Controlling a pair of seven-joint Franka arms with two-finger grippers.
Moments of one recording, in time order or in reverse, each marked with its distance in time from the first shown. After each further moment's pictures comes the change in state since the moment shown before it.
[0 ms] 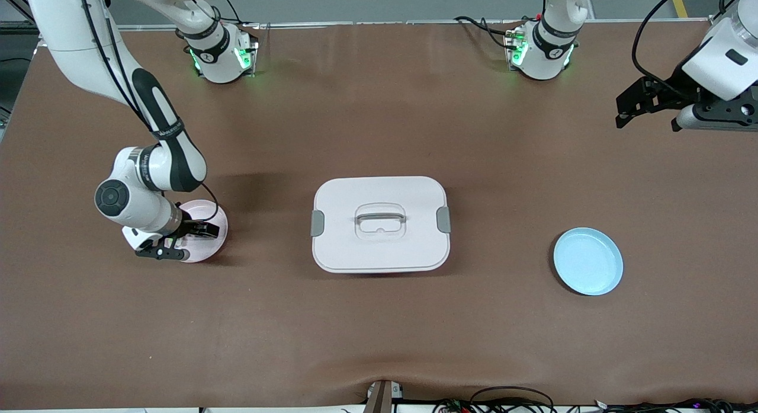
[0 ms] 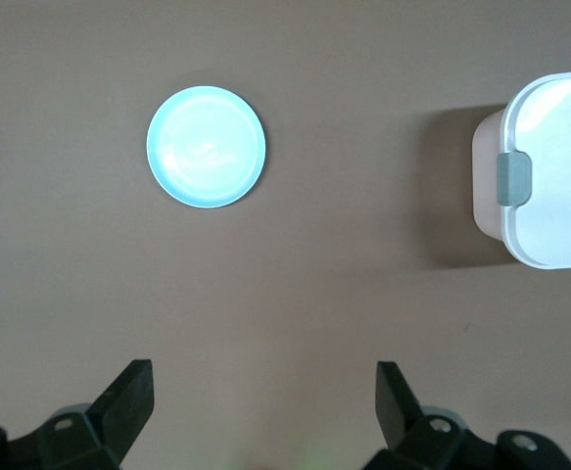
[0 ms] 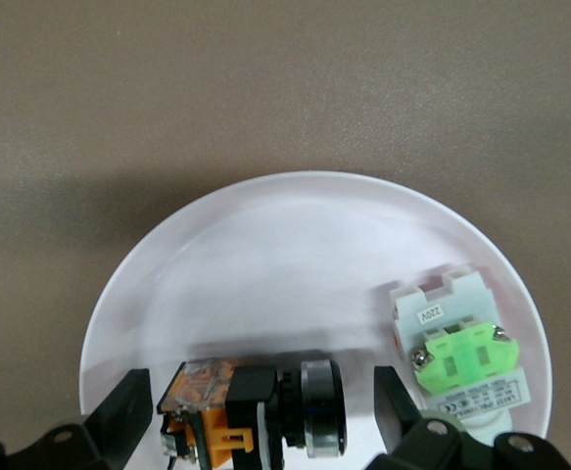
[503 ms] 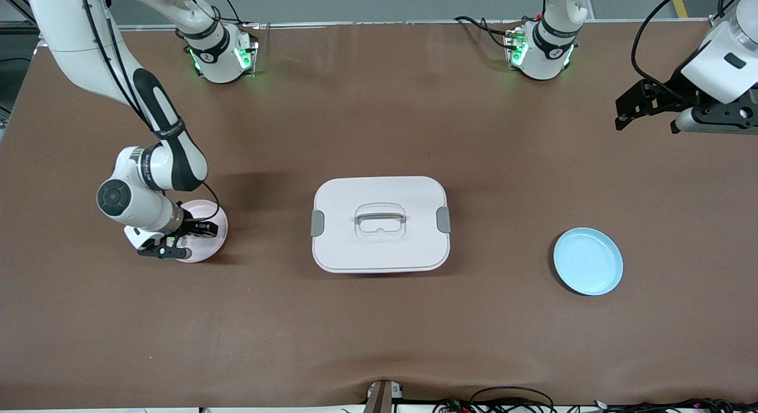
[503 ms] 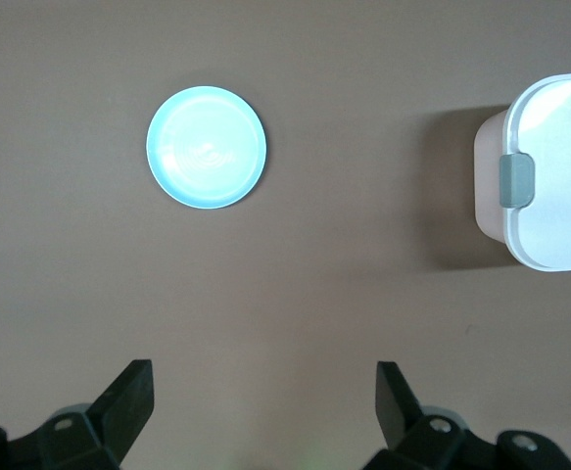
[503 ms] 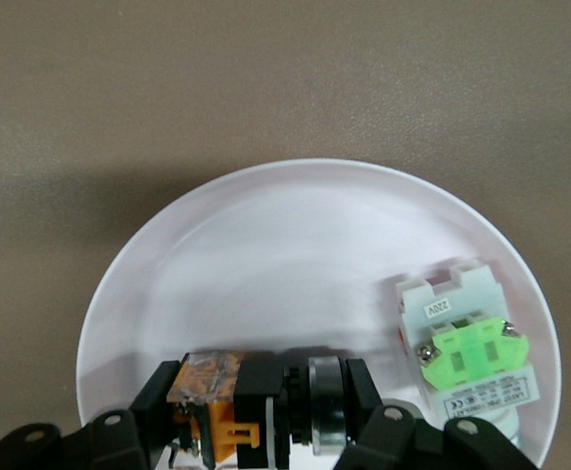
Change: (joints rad) left arm 0.002 0.002 0.000 -0.009 0.000 0.009 0.000; right arm 0.001 0.000 0.002 -0.006 0.000 0.000 -0.012
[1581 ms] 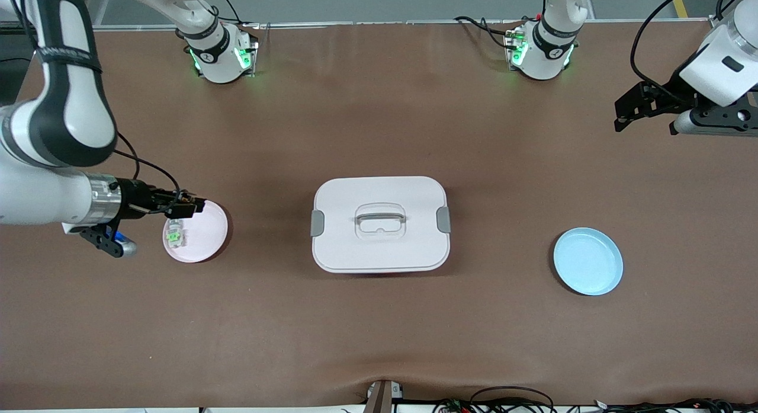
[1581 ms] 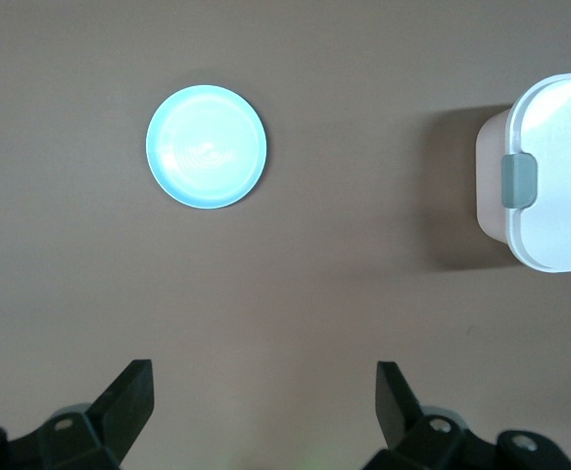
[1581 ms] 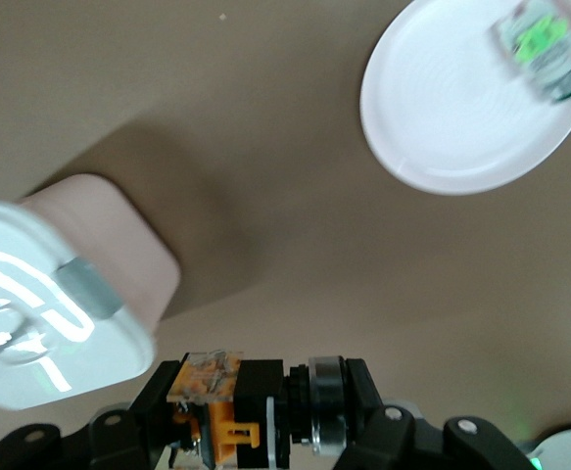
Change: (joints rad) left arm 0.000 0.000 0.000 -0.008 0.000 0.007 0.000; right arm 0.003 -0.169 0.002 0.522 0.369 -0.930 0.414
